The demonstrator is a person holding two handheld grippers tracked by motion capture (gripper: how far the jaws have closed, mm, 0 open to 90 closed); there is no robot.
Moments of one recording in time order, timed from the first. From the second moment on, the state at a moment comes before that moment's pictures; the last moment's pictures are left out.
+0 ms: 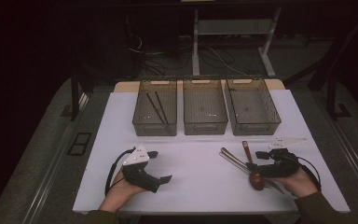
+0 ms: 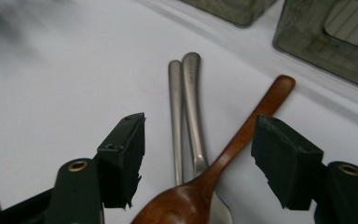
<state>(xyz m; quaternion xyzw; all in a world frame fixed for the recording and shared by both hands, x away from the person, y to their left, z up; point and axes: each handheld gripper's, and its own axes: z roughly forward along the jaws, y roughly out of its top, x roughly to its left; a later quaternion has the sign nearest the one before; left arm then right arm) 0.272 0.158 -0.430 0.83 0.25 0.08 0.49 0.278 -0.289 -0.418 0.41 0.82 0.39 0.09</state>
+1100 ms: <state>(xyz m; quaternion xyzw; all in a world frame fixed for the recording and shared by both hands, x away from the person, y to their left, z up) 0.272 0.156 -0.431 0.83 0.25 0.08 0.49 0.333 -0.273 -0.447 0.44 0.83 0.33 0.10</state>
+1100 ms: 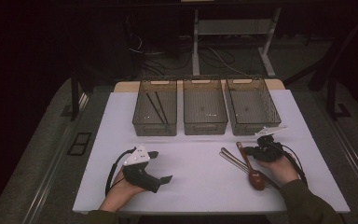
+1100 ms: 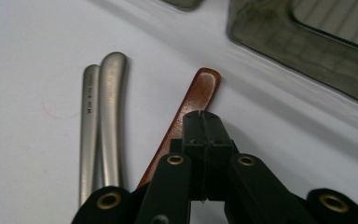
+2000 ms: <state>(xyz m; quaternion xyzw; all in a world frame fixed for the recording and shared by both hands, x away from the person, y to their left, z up) 0.272 0.157 -0.430 0.83 0.25 0.09 0.49 0.262 -0.294 -0.424 0.40 0.84 0.36 0.06</state>
